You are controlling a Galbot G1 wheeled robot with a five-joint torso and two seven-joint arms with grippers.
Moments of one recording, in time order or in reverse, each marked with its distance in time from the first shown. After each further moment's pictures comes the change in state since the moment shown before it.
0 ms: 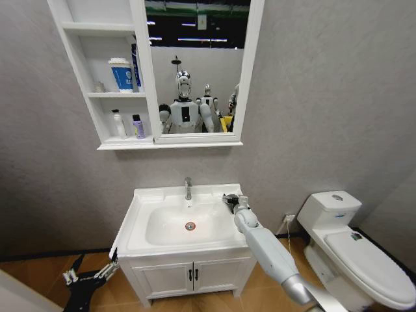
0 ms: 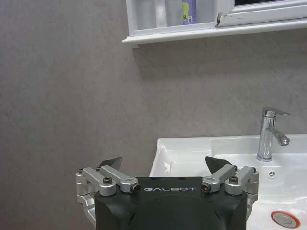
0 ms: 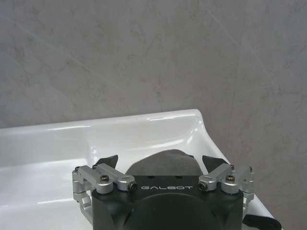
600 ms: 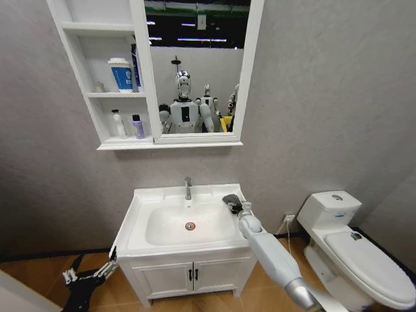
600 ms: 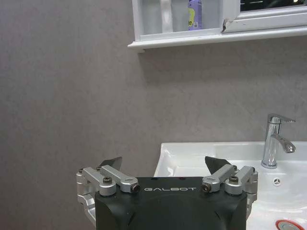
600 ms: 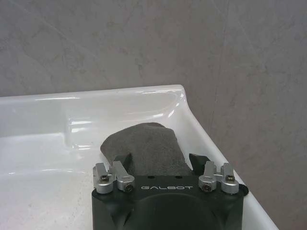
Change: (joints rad) left arm -0.007 -0.006 -0.001 0.000 -0.008 -0.016 -0.017; right arm -0.017 -0.021 0.009 -0.060 -0.007 0.010 -0.034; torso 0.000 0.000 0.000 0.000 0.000
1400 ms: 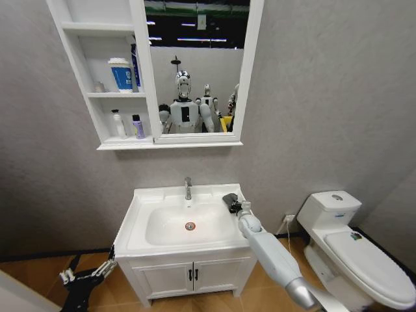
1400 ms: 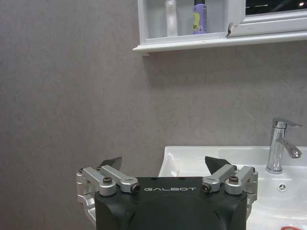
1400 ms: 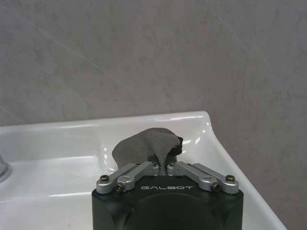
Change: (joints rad) left arm -0.006 -0.009 -0.001 -0.002 -0.001 -0.009 -0.011; right arm -0.003 -0.013 -0.045 0.144 0.032 -0.020 0.031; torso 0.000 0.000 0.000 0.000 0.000
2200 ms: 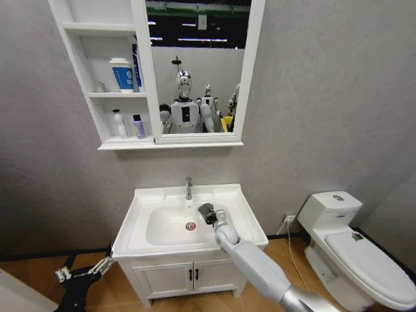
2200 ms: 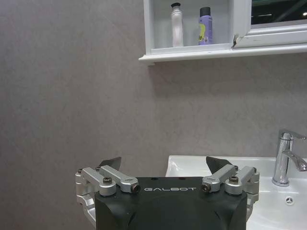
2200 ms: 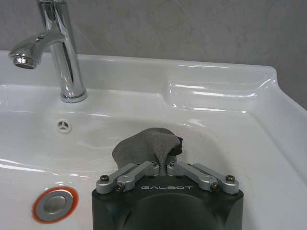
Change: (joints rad) left arm -0.020 0.007 -0.020 -0.009 -0.025 -0.004 -0.012; right arm -0.044 -0.024 -0.276 0.092 0.082 -0.058 0.158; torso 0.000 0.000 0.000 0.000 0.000
